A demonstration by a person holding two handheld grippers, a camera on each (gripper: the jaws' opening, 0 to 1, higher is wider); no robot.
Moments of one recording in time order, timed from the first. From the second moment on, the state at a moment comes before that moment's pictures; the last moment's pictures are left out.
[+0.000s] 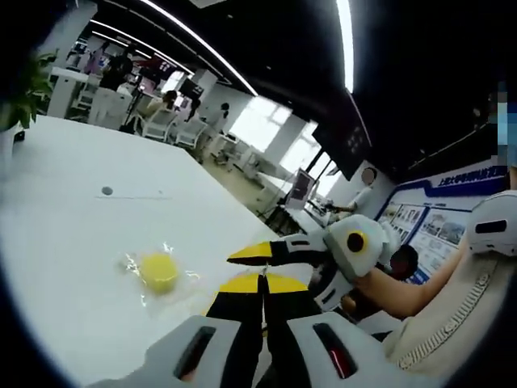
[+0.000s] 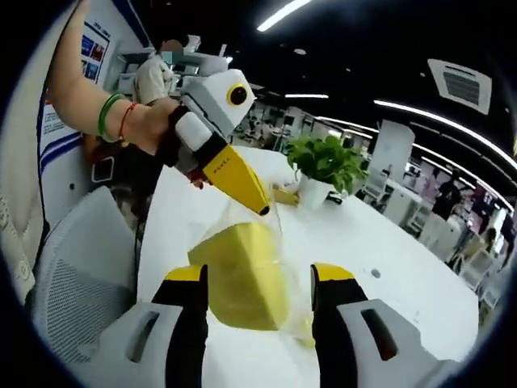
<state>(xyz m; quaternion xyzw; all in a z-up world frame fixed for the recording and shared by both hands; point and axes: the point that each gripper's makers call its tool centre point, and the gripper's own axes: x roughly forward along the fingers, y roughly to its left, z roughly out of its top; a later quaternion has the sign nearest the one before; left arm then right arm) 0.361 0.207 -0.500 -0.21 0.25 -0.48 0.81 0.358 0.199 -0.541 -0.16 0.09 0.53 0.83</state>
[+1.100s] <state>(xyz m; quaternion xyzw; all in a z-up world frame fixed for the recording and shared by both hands) 0.410 0.266 -0.560 -0.32 0.27 -0.37 0.83 0.305 0.089 -0.583 -0.01 0.16 0.37 0.91</state>
